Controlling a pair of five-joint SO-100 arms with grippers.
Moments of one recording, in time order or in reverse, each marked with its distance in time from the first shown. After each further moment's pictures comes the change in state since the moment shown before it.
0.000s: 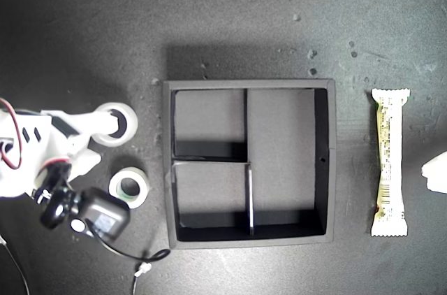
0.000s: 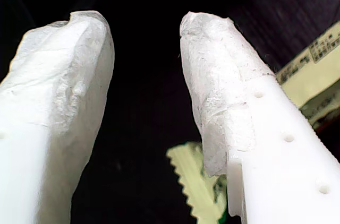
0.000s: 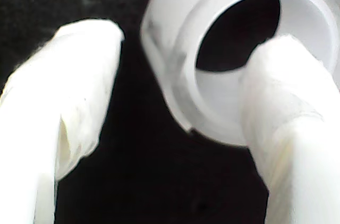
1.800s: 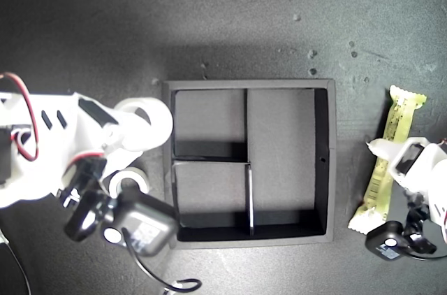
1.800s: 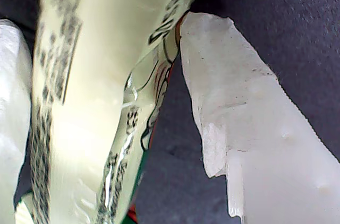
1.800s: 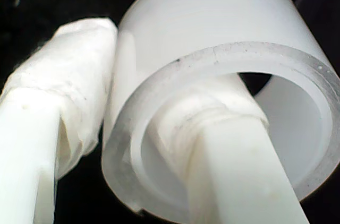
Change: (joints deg) arm 0 -6.0 -12.0 -32.9 14.2 7.2; arm 1 -1.7 -75.8 -36.1 15.1 0.0
